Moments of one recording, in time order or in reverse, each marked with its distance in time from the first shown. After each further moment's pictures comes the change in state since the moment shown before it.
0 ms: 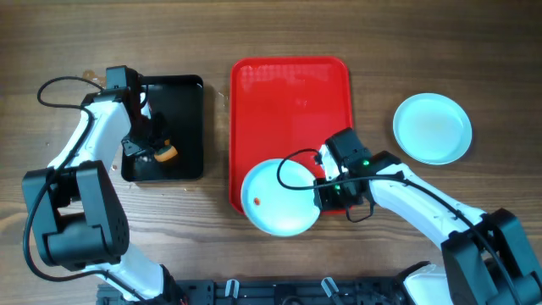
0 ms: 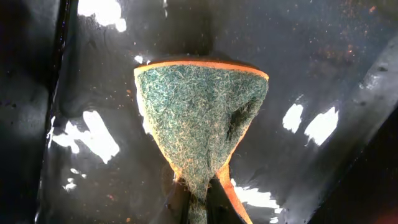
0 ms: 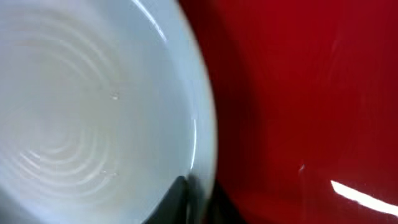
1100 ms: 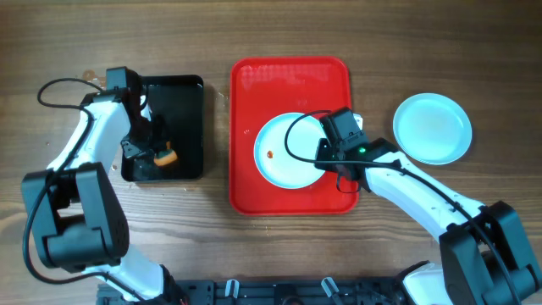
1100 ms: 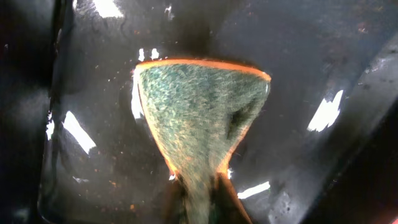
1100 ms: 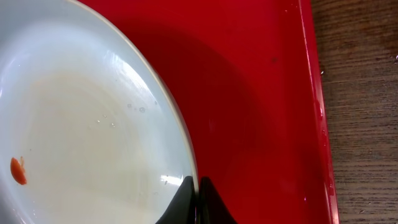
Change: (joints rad) left arm 0.000 -0.014 0.000 -0.038 0.000 0.002; right arm 0.000 0.042 0.114 0.171 0.430 0.336
